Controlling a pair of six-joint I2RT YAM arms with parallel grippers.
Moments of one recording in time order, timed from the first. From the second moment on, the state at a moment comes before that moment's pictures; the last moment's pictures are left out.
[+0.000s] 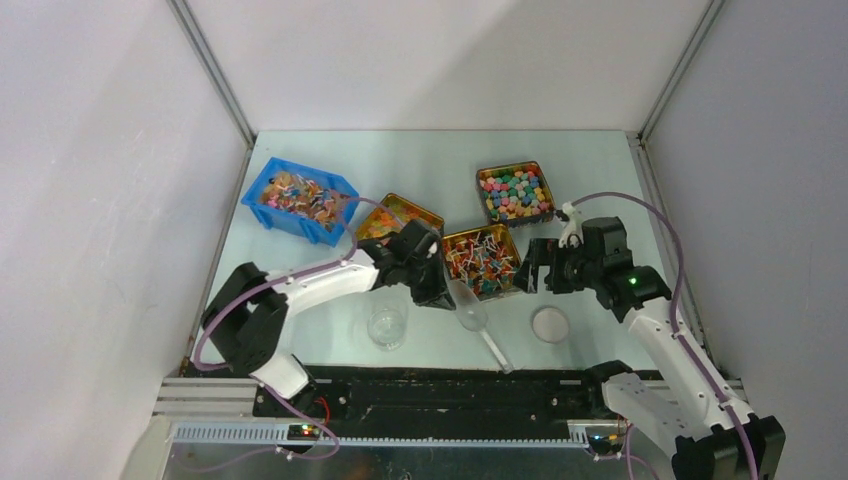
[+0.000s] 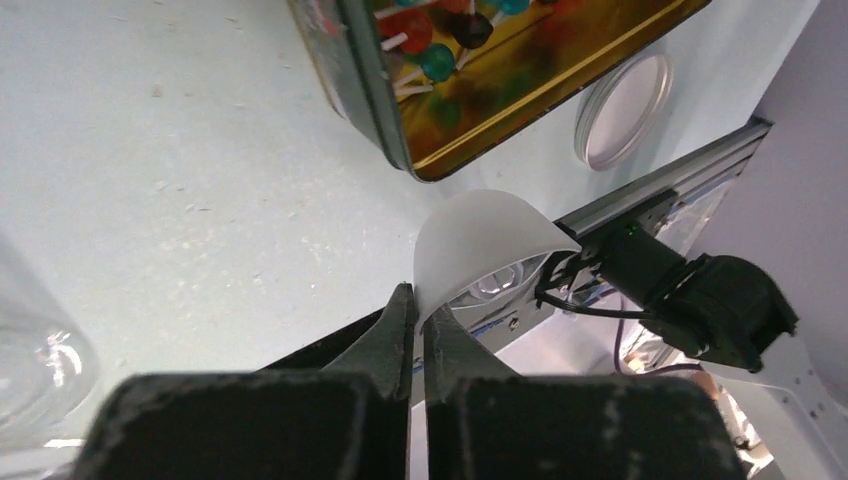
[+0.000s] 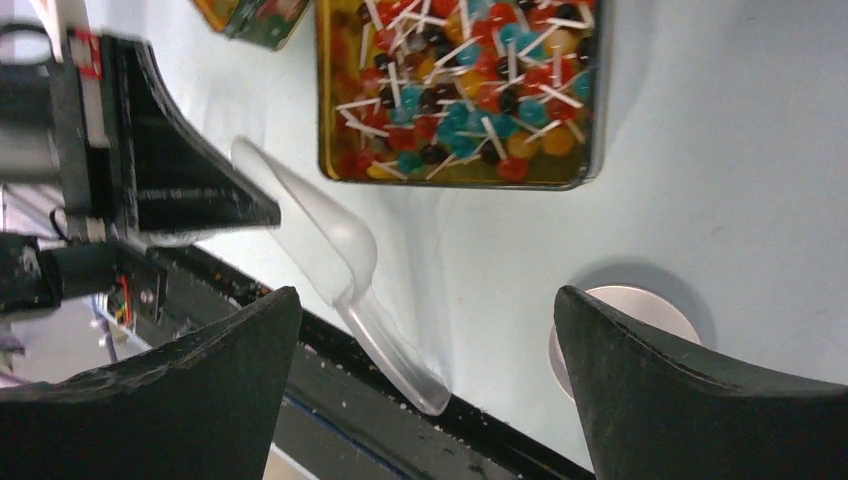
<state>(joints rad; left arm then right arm) -0.83 1.60 1.00 -0.43 0.32 -0.98 0.25 0.89 0.76 -0.66 -0.37 0.35</state>
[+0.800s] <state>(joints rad) -0.48 1.23 0.80 -0.34 0.48 -1.19 0.92 1.01 0.89 -0.62 -0.07 0.16</state>
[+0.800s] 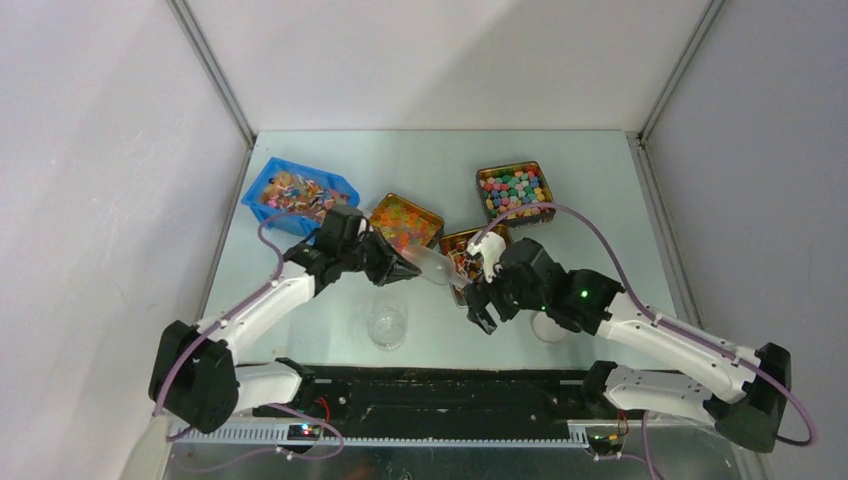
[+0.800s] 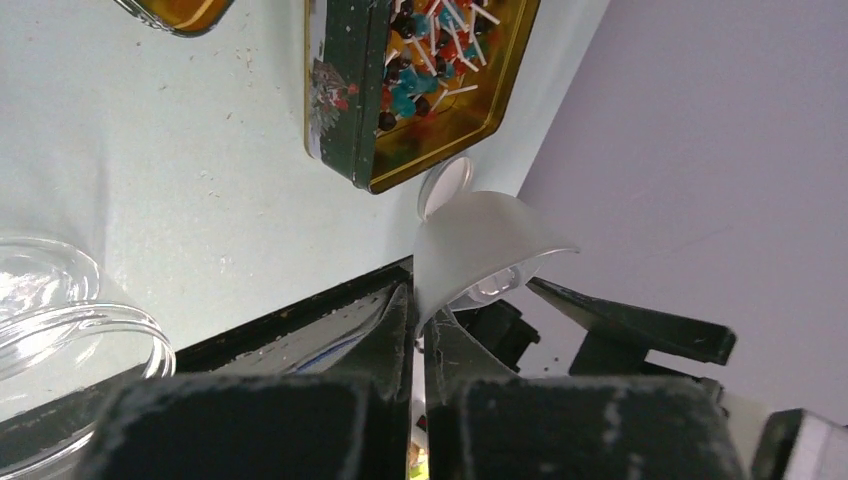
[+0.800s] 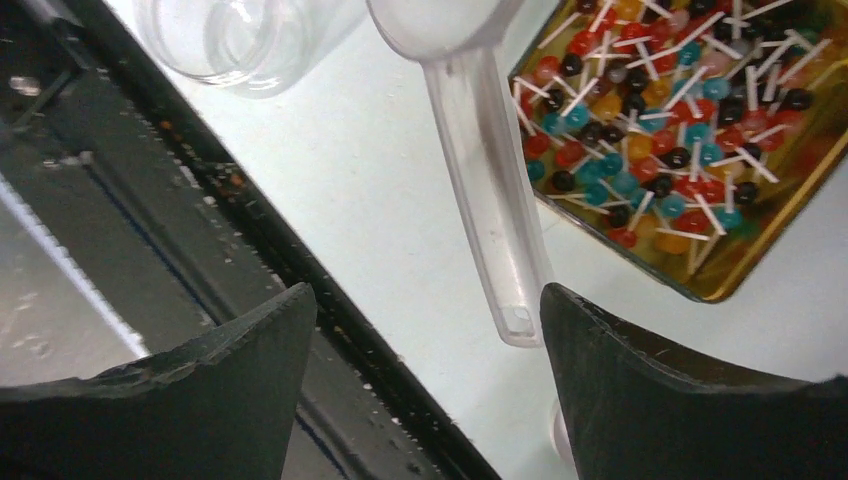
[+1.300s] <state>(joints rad) -0.40 1.14 0.76 -0.37 0.55 -1.20 1.06 1.03 0.89 -0.66 0.28 0.09</state>
